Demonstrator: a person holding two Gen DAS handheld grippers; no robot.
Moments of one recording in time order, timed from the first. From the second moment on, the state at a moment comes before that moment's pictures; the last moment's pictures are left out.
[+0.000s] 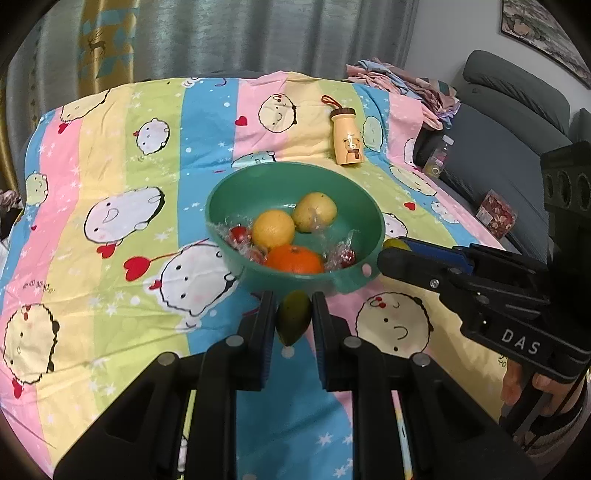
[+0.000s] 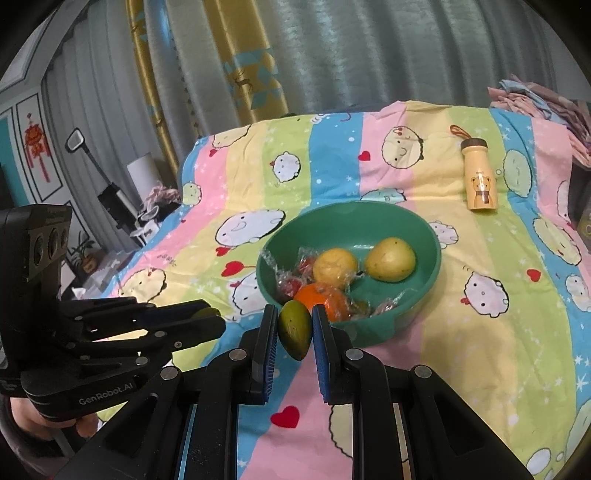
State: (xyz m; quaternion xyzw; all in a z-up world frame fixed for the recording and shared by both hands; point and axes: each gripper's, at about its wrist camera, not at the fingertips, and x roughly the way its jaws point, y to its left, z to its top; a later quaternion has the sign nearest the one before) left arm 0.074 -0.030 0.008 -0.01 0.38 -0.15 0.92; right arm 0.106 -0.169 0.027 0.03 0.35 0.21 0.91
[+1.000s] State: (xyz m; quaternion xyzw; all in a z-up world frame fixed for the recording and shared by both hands) left arm 0.140 -0.051 -0.002 0.01 0.39 -0.14 0.91; right arm 0.157 -0.195 0.010 0.06 0.35 0.20 0.91
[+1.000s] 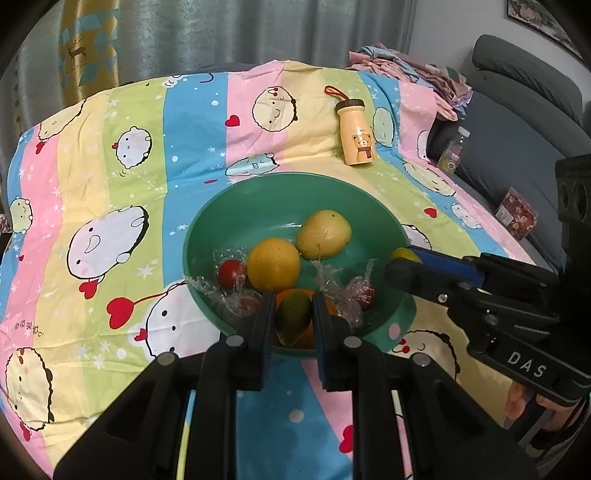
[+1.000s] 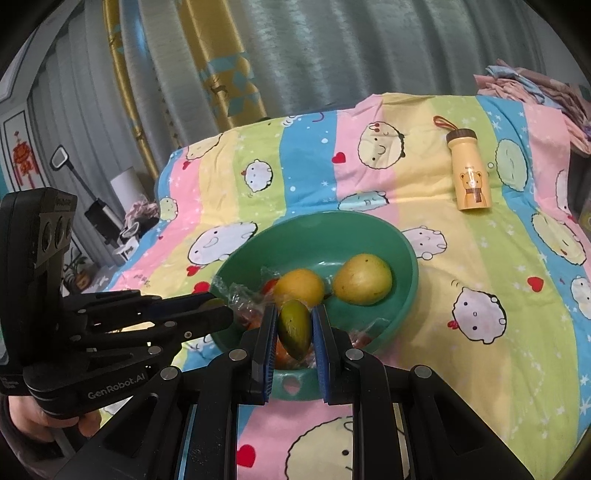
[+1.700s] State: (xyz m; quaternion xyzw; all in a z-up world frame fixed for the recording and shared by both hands) left arm 0.174 -0.059 -0.020 0.05 0.42 -0.13 0.90; right arm 0.189 -0.194 -0.003 0.05 0.37 0.18 0.91
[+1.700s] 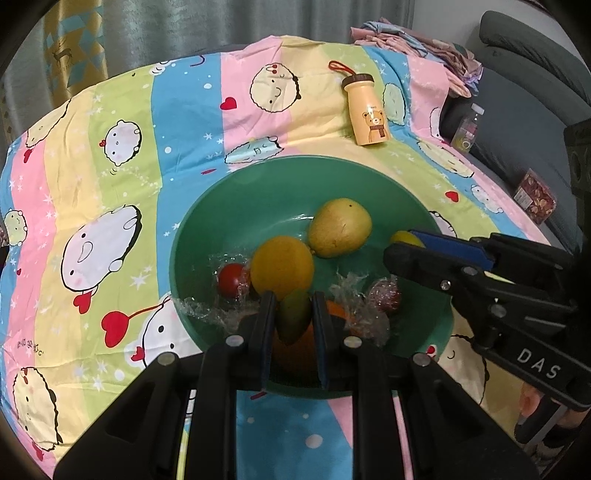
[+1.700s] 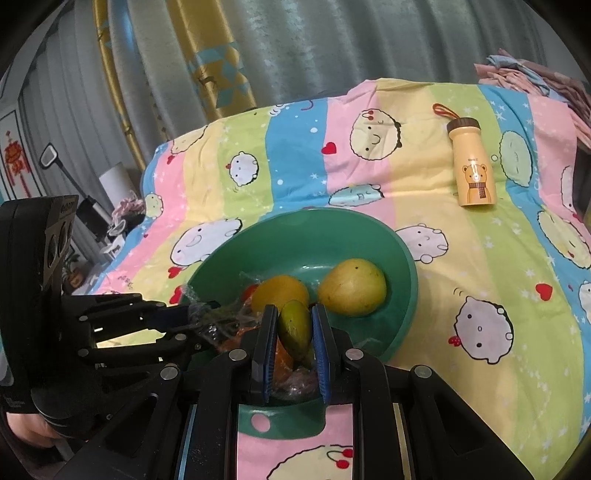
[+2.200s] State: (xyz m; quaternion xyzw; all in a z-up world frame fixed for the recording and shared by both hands) left arm 0.186 -0.066 -0.028 0.07 0.44 -0.13 0.88; right arm 0.201 -0.187 -0.013 0.04 0.40 0.17 0.90
